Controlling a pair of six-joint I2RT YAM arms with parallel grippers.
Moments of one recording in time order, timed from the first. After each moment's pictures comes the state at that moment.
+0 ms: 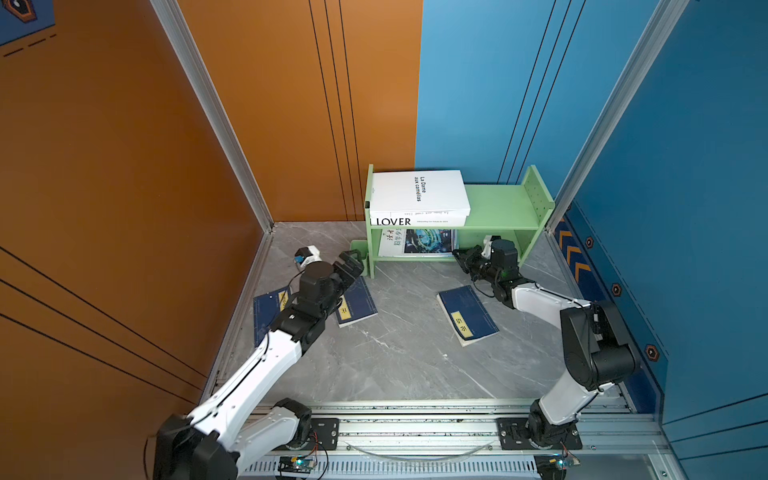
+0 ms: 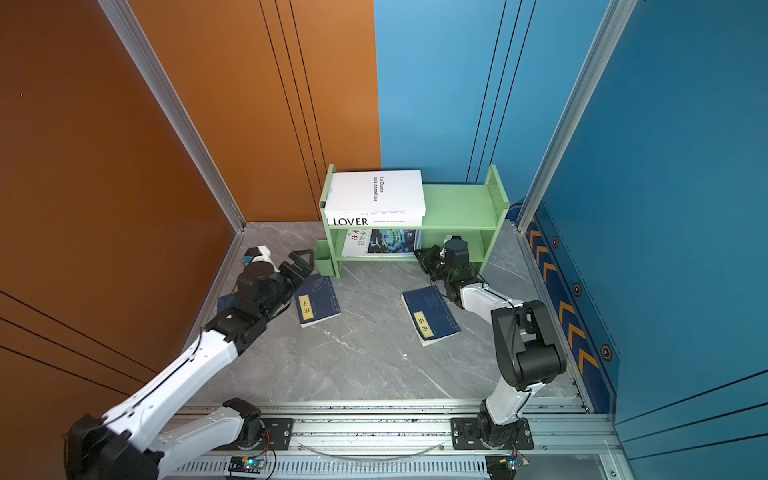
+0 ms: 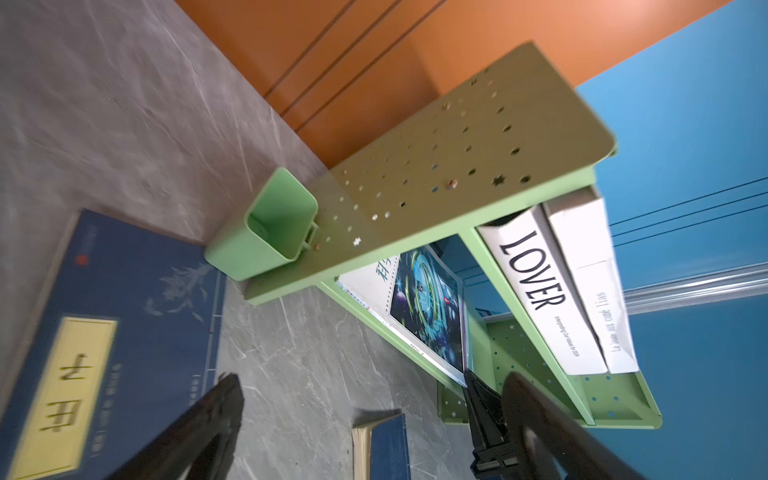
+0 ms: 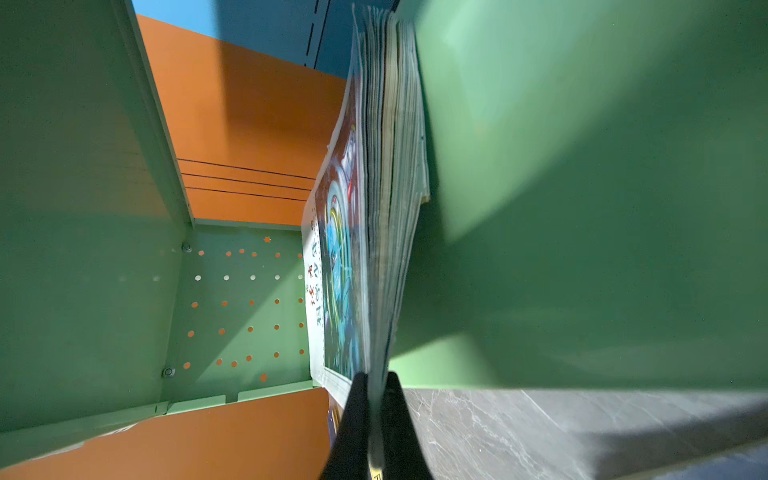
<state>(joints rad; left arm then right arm) -0.35 0.95 0.77 -0.13 -0.18 -1.03 0.23 1.70 0.98 0.36 -0.37 1.17</state>
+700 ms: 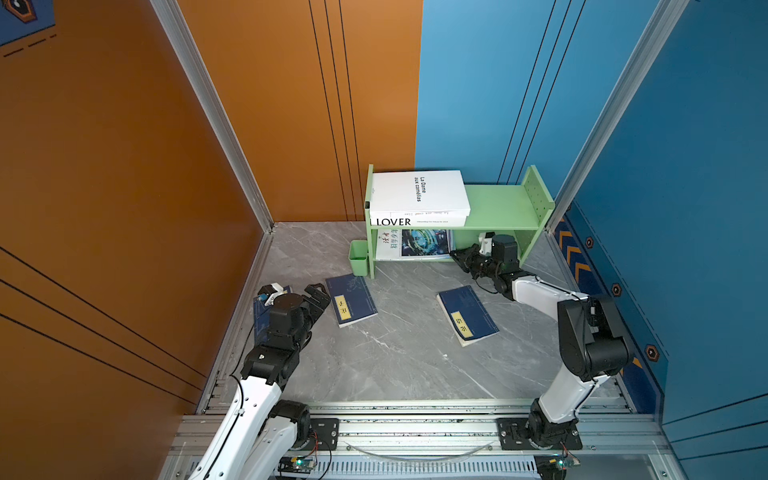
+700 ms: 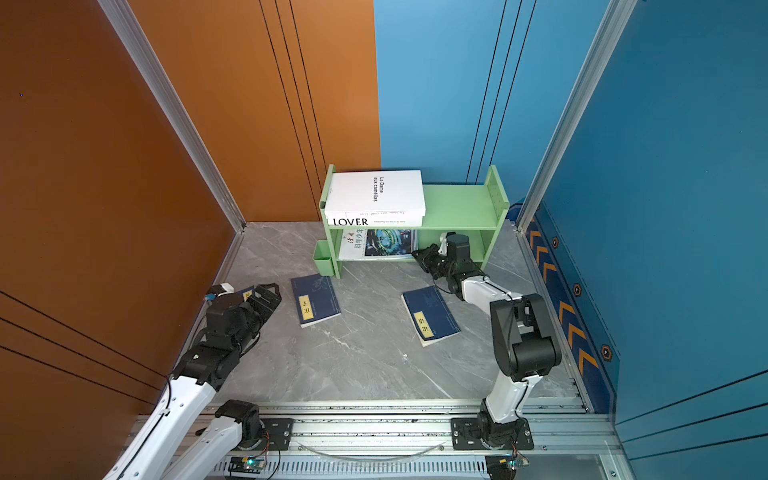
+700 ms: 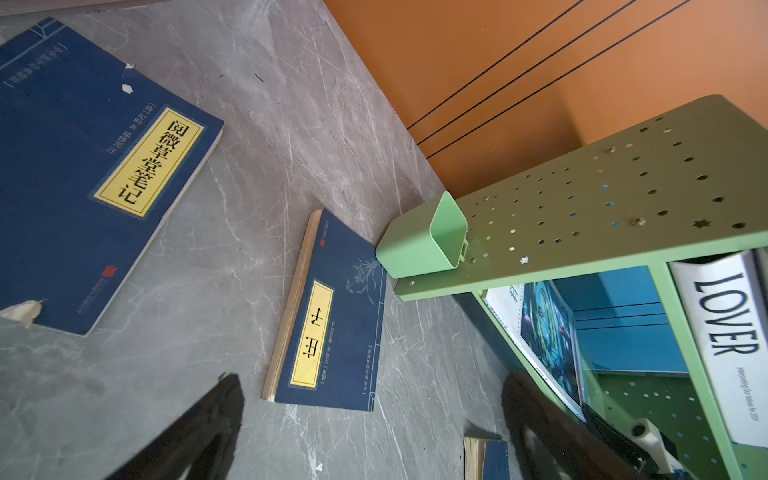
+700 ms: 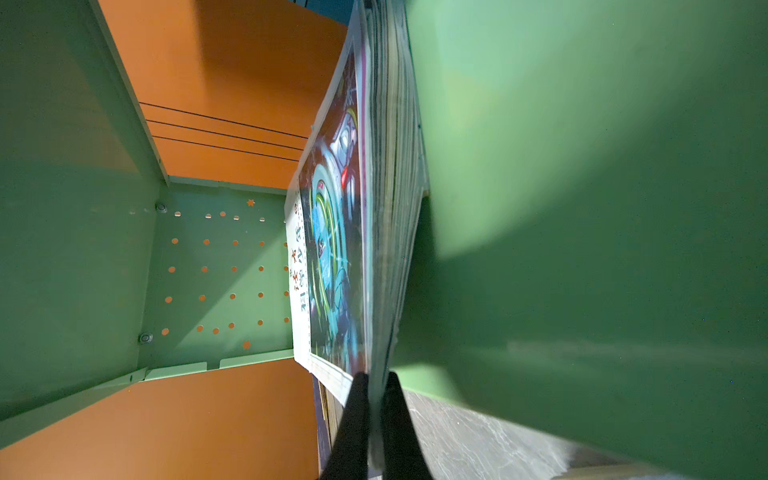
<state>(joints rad) -0.18 0.71 0.60 -0.39 -0.17 -1.01 0.20 1.75 1.05 0.26 -0.51 1.07</state>
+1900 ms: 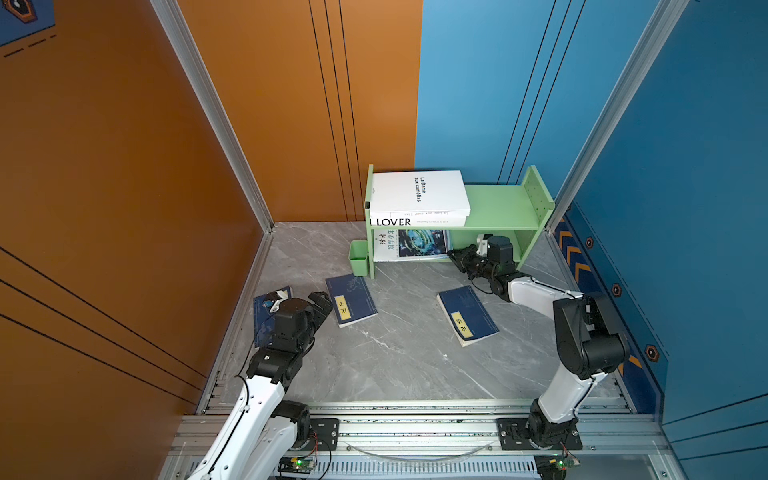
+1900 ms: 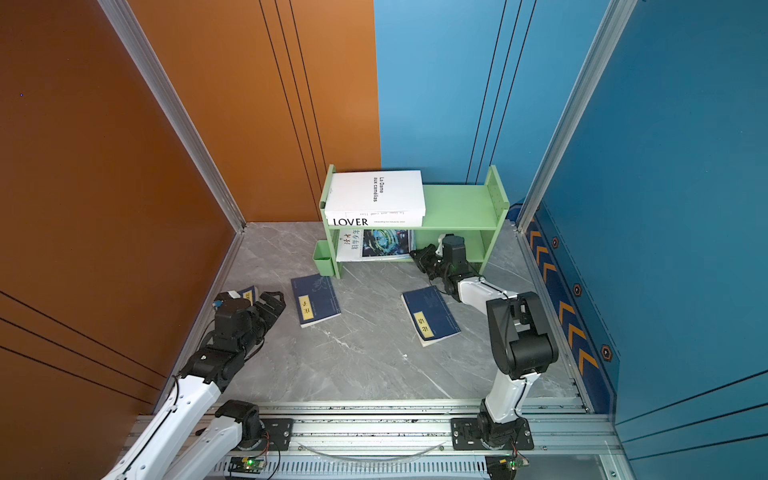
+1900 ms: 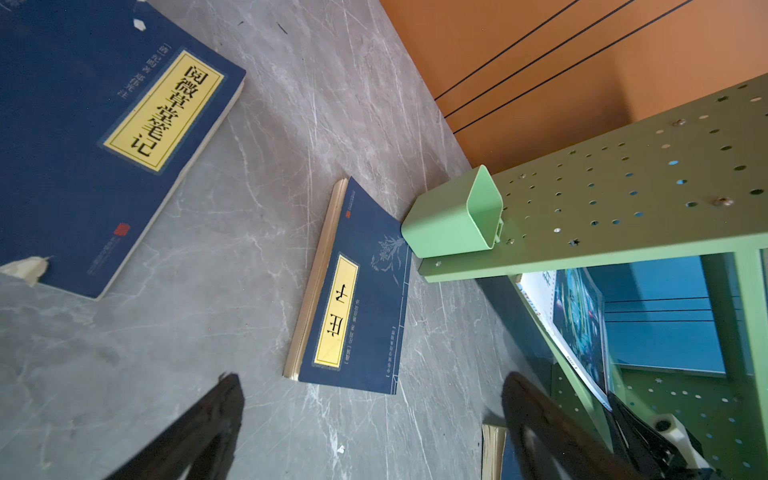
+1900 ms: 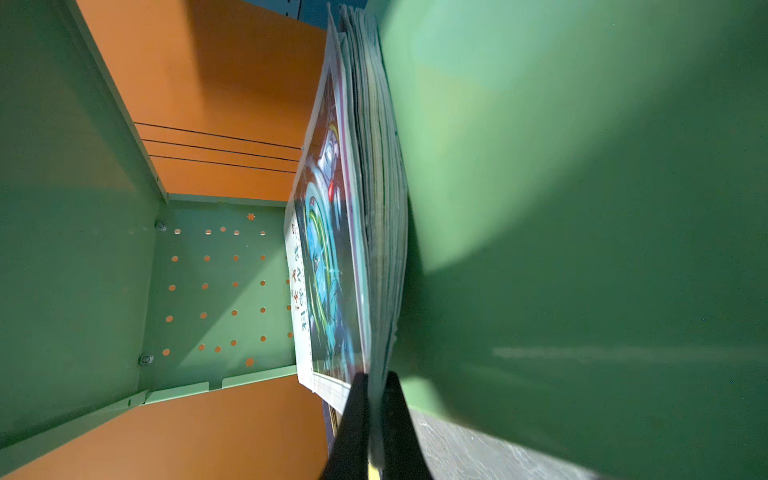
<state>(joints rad) -0.18 0.72 0.52 -0.37 -0.14 -1.05 0.21 1.77 1.03 0.33 -0.45 1.14</state>
